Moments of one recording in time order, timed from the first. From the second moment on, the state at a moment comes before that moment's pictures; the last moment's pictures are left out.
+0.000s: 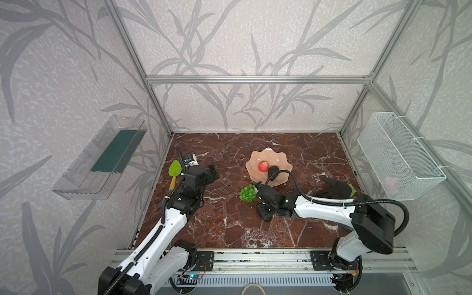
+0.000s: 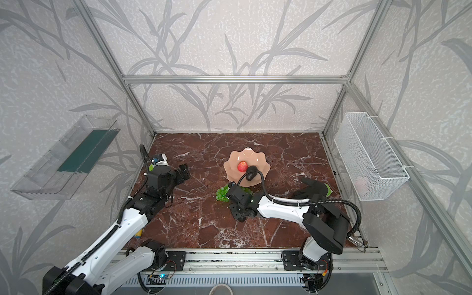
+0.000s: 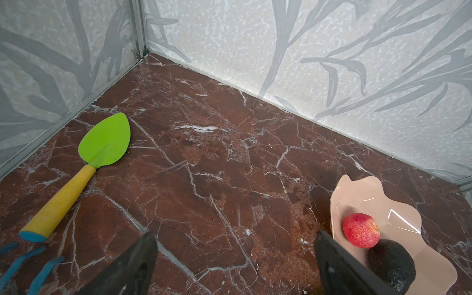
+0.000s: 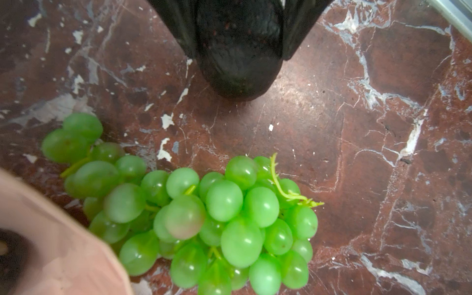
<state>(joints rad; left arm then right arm) -0.30 0.93 0.67 -0.22 -0.35 -0.53 1.01 1.58 0.90 -0.38 0.10 0.48</state>
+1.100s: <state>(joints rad) -0.26 0.77 0.63 -0.29 -0.32 -0.57 0.72 1.80 1.37 -0.39 0.15 0.07</state>
